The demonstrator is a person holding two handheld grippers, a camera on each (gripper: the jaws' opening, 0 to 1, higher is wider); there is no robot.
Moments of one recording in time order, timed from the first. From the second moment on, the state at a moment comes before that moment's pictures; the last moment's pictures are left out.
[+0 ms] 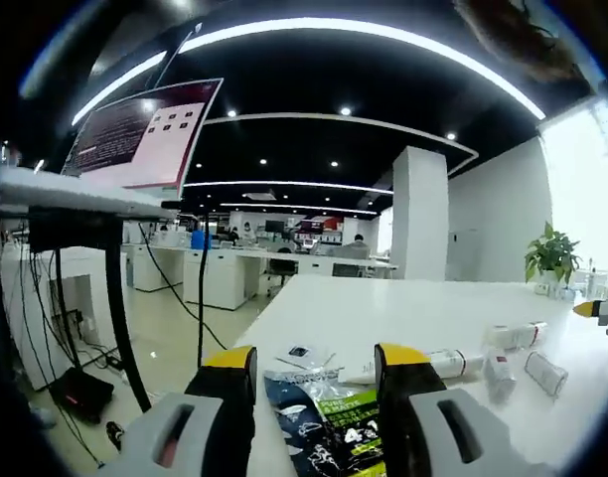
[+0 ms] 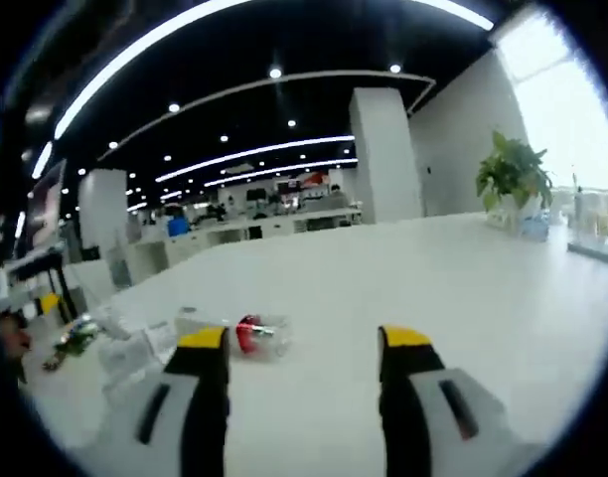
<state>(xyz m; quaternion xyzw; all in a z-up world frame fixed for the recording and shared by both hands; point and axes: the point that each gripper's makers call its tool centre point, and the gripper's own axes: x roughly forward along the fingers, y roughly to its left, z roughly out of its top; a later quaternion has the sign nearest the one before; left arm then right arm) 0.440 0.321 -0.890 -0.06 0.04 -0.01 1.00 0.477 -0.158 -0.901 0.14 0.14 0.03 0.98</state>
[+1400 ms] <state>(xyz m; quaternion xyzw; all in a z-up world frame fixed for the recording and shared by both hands) 0.497 0.221 -0.866 -0.01 0.13 -0.17 0.98 0.473 -0.153 -0.885 0.08 0.14 0.13 0.98</state>
